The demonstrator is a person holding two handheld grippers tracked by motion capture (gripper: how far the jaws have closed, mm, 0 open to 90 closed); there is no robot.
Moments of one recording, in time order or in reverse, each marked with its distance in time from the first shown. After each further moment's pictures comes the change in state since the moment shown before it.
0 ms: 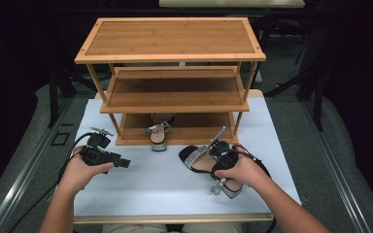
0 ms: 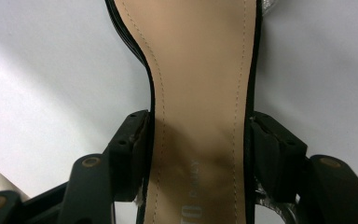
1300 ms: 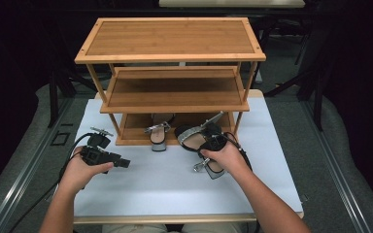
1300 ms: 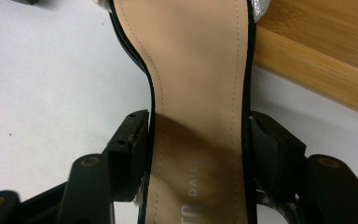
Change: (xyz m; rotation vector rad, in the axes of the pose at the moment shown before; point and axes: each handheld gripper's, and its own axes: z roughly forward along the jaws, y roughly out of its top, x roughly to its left) left arm 0.006 -0.001 0.004 0.007 -0.005 -0.008; right arm -0.012 0.055 0.007 -0.184 -0.003 0.245
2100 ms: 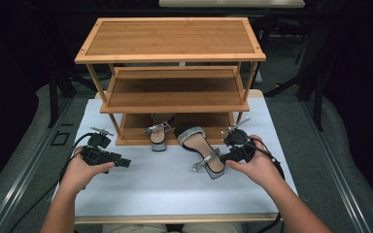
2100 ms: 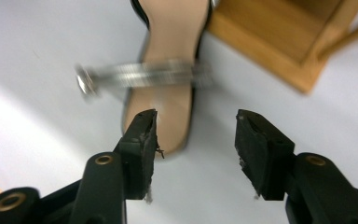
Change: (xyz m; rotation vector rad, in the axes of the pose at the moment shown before) left arm -0.003 0.001 0.000 -0.009 -0.002 0.002; right arm -0.015 -0.067 -0.084 -0.121 -0.061 -0.191
